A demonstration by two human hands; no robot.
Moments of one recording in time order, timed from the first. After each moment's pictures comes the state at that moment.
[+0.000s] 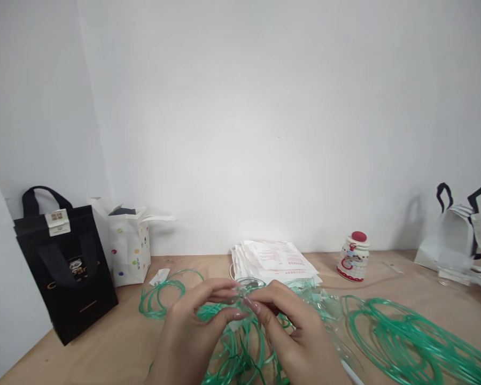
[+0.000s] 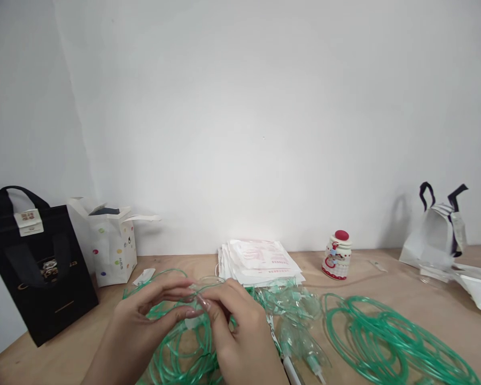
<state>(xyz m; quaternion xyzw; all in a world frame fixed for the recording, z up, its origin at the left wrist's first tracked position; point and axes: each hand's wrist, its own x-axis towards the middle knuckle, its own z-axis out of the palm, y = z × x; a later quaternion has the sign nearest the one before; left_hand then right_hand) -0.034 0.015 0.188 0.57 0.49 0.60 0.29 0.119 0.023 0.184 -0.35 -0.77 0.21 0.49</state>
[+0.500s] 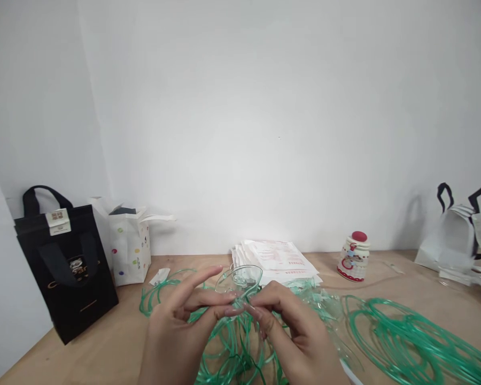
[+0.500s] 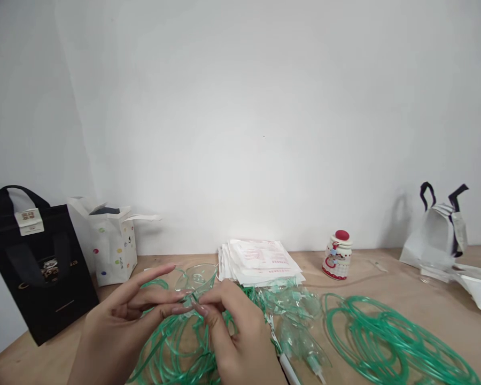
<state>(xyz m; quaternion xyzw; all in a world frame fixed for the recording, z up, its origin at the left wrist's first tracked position) -0.042 0.008 0.184 0.54 0.41 0.65 0.35 0.116 0.019 0.179 -0.31 -0.74 0.25 0.54</state>
